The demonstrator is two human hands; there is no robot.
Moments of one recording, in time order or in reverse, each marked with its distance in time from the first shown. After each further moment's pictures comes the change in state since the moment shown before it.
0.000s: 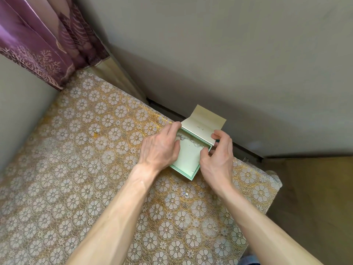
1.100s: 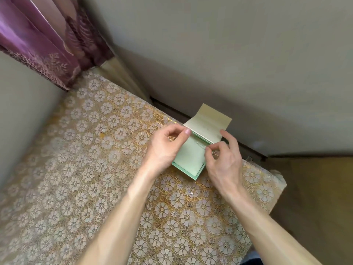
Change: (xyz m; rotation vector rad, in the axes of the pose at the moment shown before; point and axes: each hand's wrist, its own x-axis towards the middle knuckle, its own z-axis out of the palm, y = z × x) left_hand 0.002 0.016 -0.038 -0.913 -0.071 -0.457; right_hand -0.007 -0.018 -0.020 -0.243 -0.083 -0.046
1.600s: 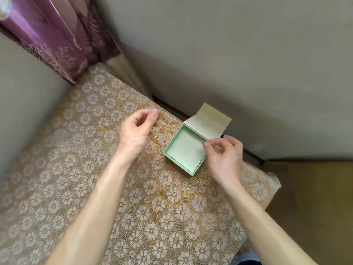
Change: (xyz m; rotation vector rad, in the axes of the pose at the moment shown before) left_hand -0.014 0.020 -0.051 -0.261 0.234 -0.151; right_hand -0.001 -0.013 -0.017 0.212 -0.072 0.288
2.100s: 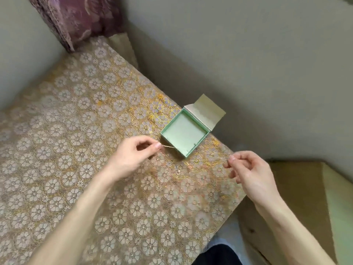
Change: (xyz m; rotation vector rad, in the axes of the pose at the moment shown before) left_hand -0.079 -0.058 -0.039 0.194 -0.351 -0.062; right_hand -0.054 0.023 -0.090 0.059 -0.191 -0.048
